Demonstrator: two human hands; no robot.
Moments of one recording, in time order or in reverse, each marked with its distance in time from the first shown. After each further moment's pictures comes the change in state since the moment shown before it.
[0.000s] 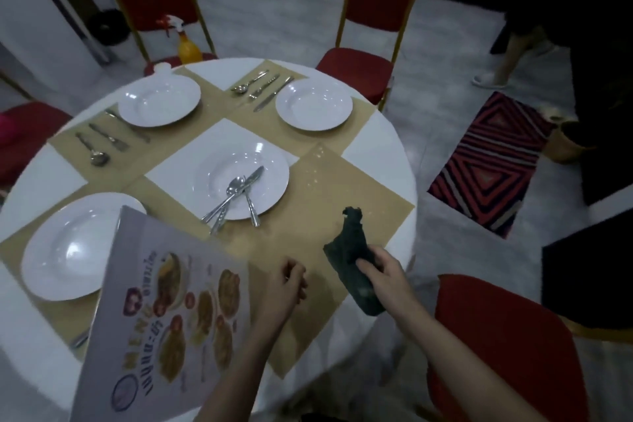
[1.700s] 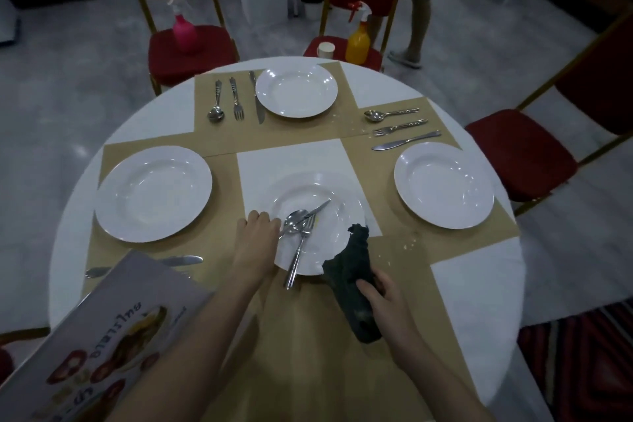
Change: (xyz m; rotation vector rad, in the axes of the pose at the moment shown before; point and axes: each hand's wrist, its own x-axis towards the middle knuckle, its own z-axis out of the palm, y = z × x) left_hand 0.182 0.029 -0.103 1.204 0.497 -0.164; right_hand 0.205 -0.083 0.049 -0.198 -0.526 0.044
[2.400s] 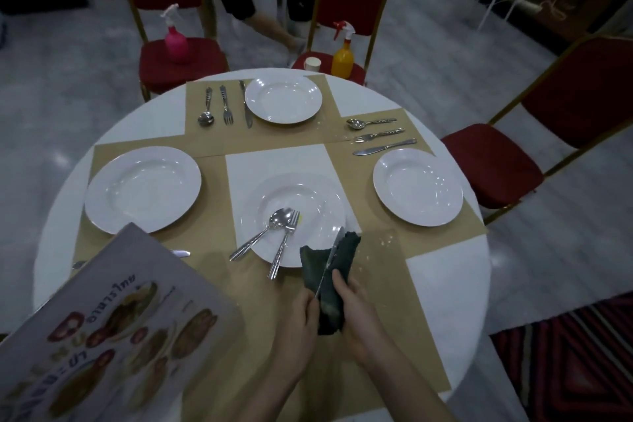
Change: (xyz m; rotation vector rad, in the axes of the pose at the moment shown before) left_hand -0.151 0.110 -0.035 -1.368 -0.135 -0.246; right_hand -0.025 -0.003 0.021 0.407 -0.045 0.196
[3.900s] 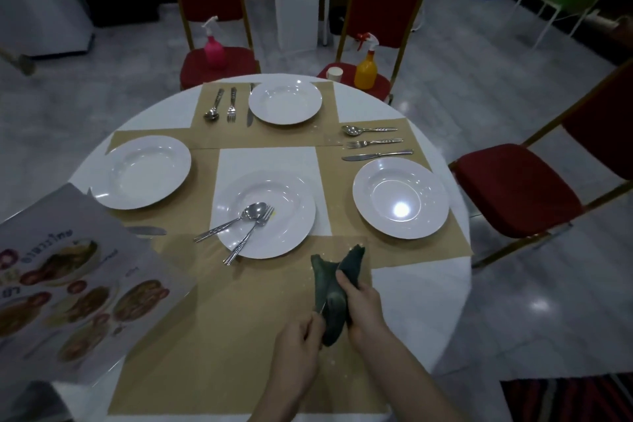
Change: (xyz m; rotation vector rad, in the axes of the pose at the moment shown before) left_hand -0.021 0.020 0.131 -0.042 0.202 -0.095; right_hand 0.034 -0.039 -0.118 -0.191 0.094 0.101
